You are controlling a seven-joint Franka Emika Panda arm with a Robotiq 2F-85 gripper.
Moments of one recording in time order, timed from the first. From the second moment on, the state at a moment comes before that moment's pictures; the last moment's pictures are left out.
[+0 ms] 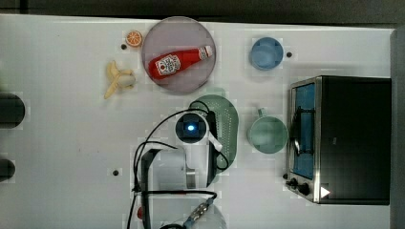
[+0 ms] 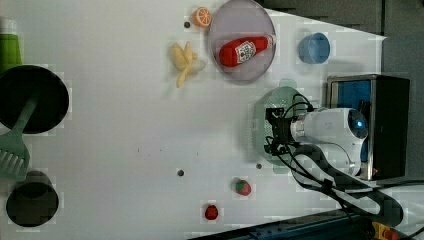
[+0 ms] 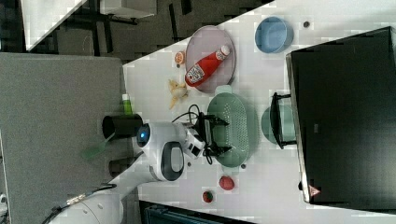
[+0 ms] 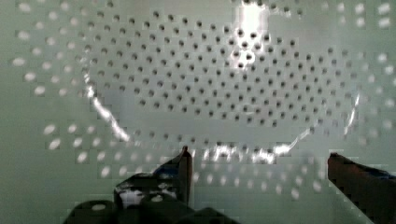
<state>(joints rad) 0.07 0.38 0.02 -2.43 0.02 1.12 0.76</state>
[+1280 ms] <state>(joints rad) 0.35 0.42 0.13 -2.35 0.03 1.11 1.17</state>
